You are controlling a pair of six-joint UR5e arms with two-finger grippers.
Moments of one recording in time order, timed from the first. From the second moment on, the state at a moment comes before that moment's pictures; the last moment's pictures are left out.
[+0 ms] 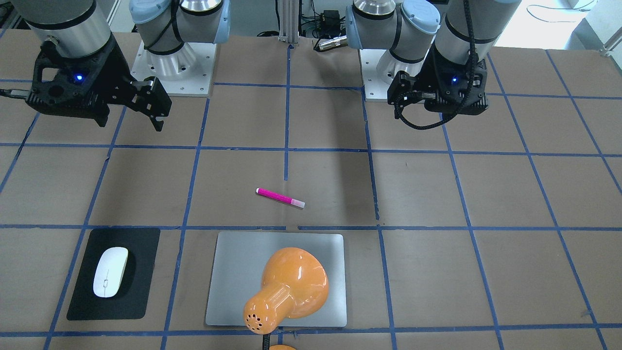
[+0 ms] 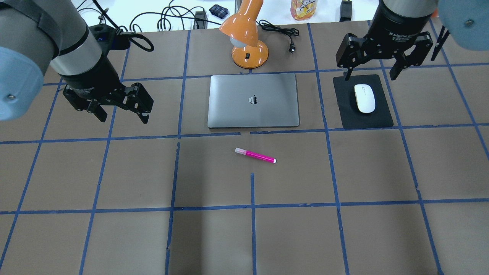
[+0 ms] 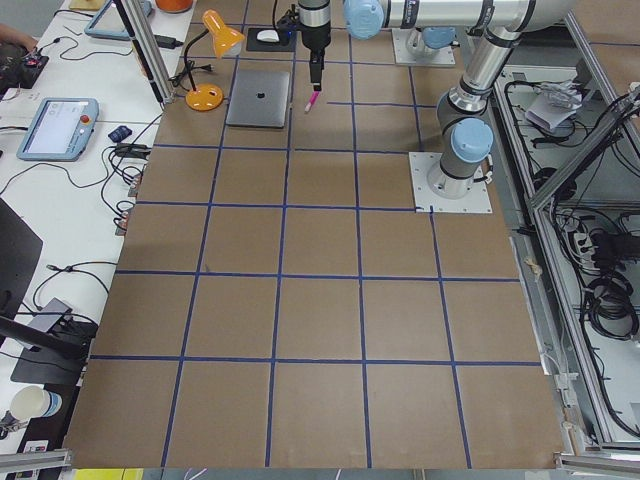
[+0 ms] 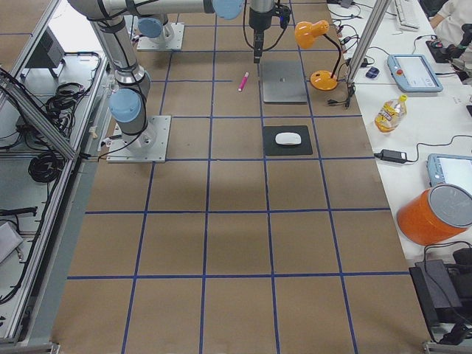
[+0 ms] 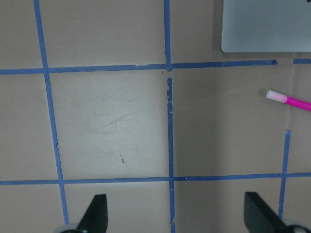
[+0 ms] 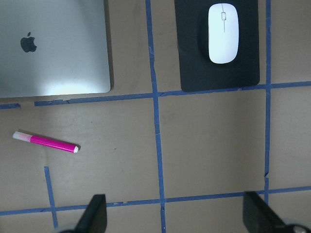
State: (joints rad) left arm -1.54 -1.50 -1.68 -1.60 1.59 0.10; right arm 1.56 -1.54 1.49 -1.52 -1.59 0.05
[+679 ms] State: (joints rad) left arm -1.52 -1.48 -1.68 -1.59 1.57 0.06; right arm 1.56 -1.54 1.49 -1.52 -1.59 0.05
